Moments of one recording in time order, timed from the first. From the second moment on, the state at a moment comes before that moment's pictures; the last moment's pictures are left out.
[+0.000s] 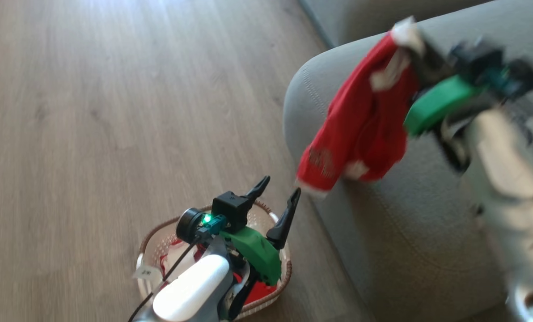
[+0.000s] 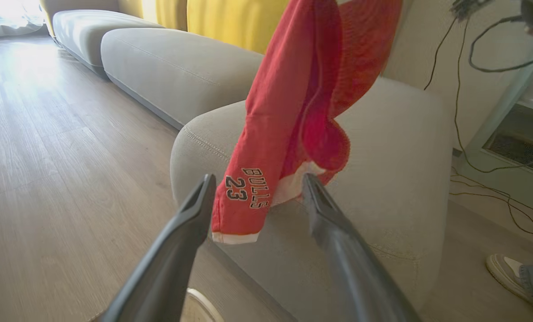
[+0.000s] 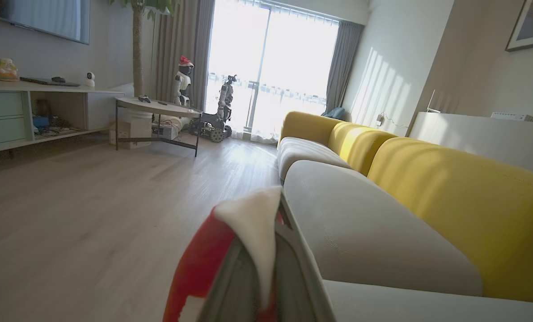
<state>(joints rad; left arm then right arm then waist) -0.57 0.06 -0.92 0.53 -0.62 0.10 -0.15 -0.74 -0.20 0.27 0.61 0.16 0.13 -0.22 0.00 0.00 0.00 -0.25</state>
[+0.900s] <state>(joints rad) -0.79 0.13 -0.92 0.32 -0.49 0.18 -0.17 -1.34 -0.48 -0.06 1.05 0.08 0.13 -0.20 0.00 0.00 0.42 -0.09</state>
